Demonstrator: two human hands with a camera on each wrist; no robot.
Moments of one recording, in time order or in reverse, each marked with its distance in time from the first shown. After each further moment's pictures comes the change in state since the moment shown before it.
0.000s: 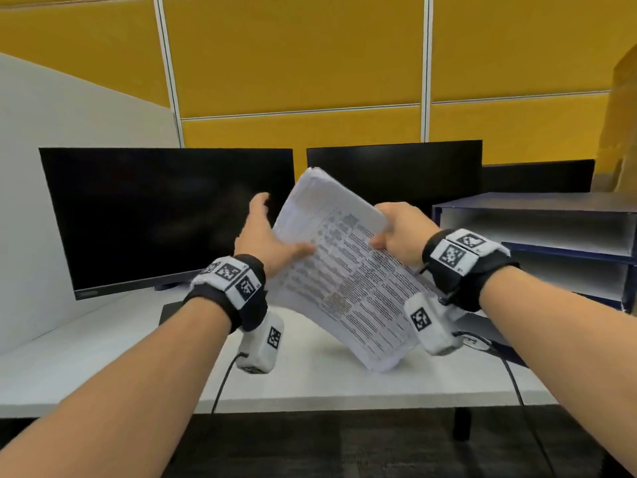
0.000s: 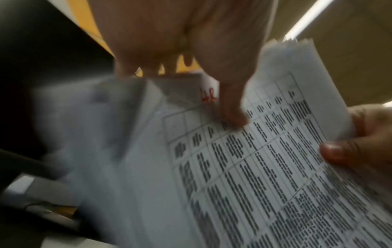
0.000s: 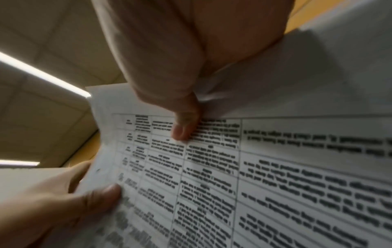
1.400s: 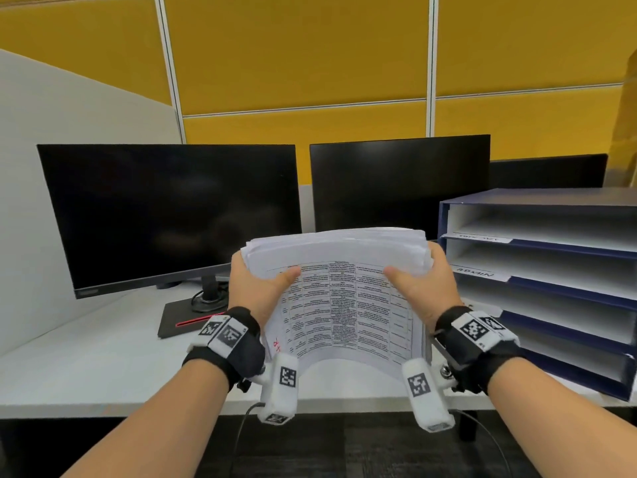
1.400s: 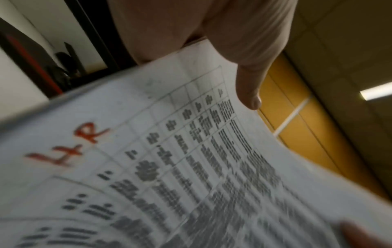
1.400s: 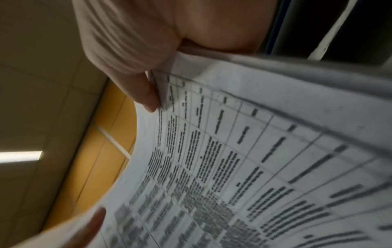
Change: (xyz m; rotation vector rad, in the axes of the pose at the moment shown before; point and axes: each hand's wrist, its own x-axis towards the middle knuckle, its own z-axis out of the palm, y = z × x) left_hand -0.030 -0.068 0.027 -0.482 0.128 -0.102; right_hand -0.037 0.054 0.077 0.892 0.378 0.081
